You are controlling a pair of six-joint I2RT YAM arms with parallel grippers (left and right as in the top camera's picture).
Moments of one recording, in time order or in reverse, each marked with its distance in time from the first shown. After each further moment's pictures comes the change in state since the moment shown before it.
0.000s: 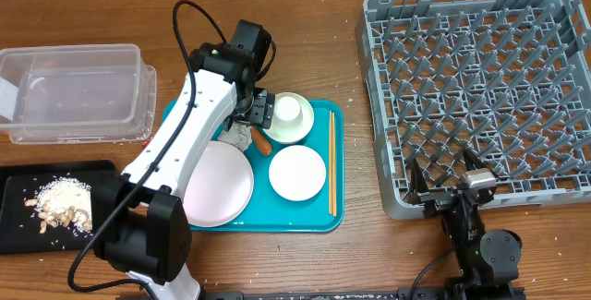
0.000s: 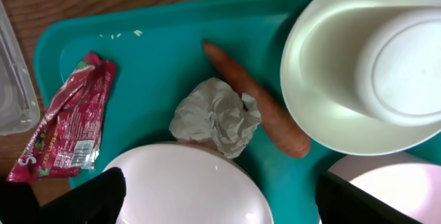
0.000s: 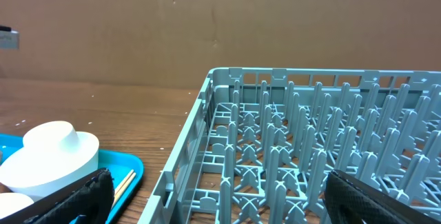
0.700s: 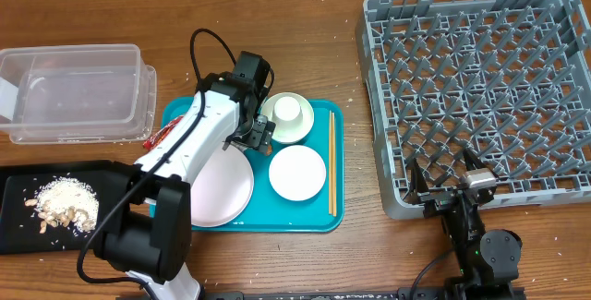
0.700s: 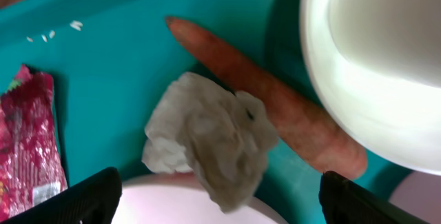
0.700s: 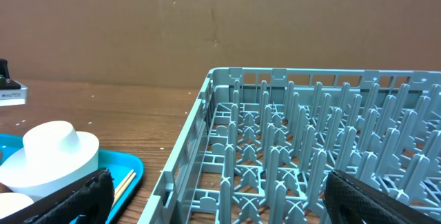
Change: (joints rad) left arm 0.015 0.002 -0.270 0.251 0.001 0.182; right arm 0.000 0.000 0.000 0.000 0.000 0.000
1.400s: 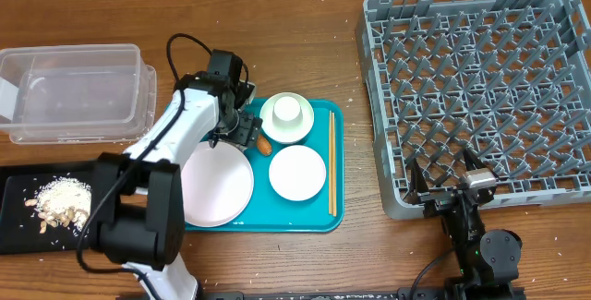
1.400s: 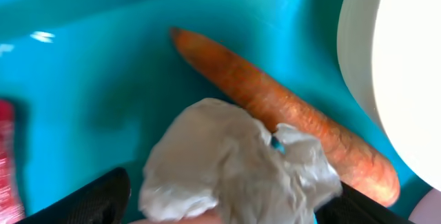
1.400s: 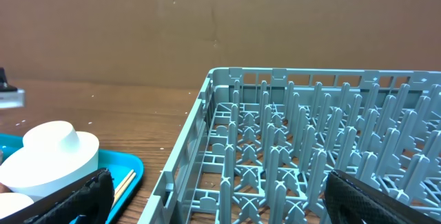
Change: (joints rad) left arm 0.116 0.045 -0.034 0.089 0.172 0.093; right arm 0.000 0.000 0.000 0.000 0.000 0.000
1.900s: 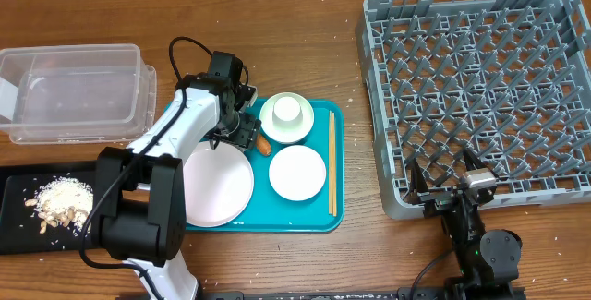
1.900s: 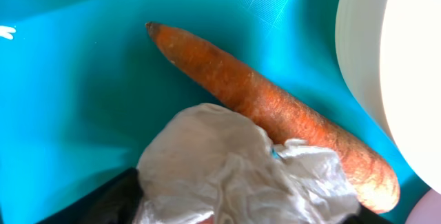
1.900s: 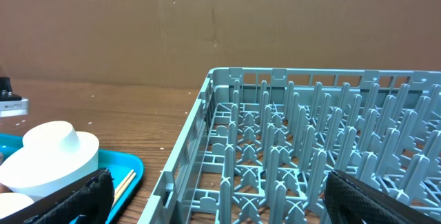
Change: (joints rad) left arm 0.003 0.022 0.000 -0.002 0.026 0.006; right arm 0.000 0.000 0.000 0.000 0.000 0.000
